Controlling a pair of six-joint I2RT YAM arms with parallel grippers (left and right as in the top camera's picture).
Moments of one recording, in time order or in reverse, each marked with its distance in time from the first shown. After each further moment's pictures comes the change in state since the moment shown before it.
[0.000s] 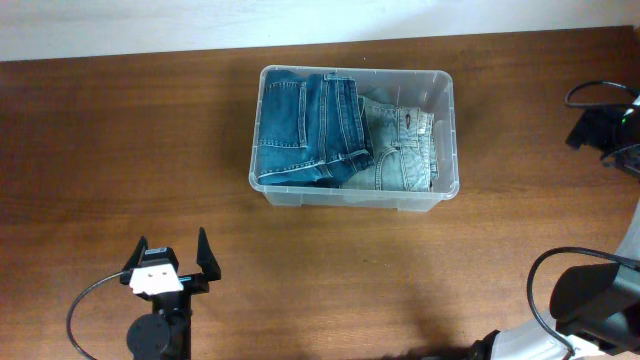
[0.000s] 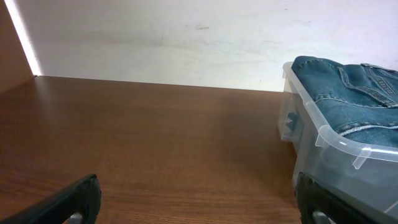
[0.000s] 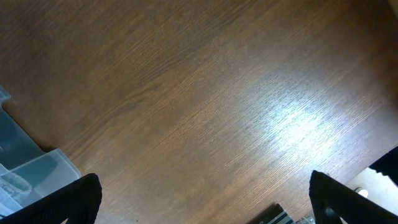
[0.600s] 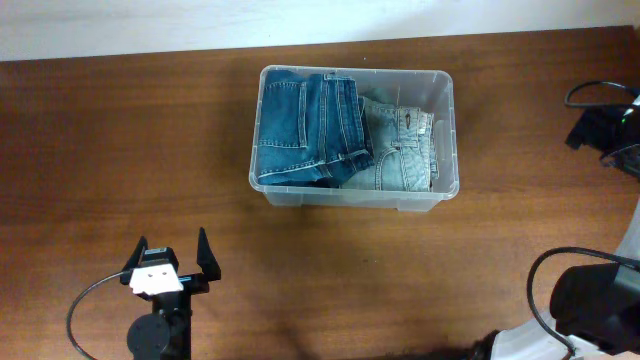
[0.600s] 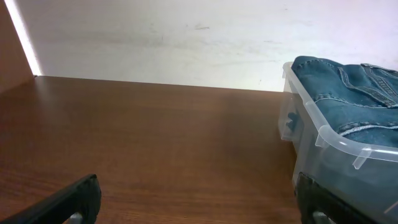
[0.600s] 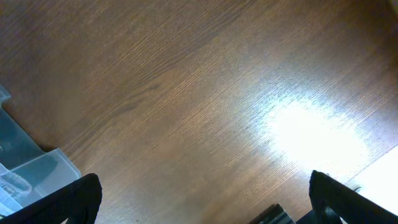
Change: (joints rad) left arm 0.000 0.000 0.000 0.000 0.000 0.000; right arm 0.006 0.000 0.000 0.000 0.000 0.000
